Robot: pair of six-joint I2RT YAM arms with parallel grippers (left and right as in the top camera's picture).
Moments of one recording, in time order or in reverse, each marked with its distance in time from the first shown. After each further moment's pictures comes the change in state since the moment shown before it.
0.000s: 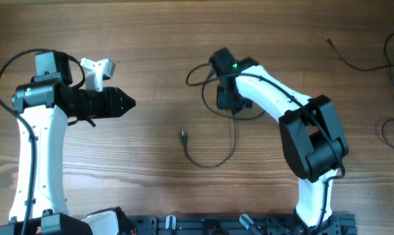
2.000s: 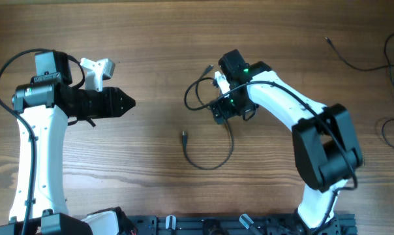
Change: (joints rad) left arm 0.001 0.000 0.000 0.000 0.000 0.000; right arm -0.025 -0.092 -0.169 0.050 -0.263 -0.511
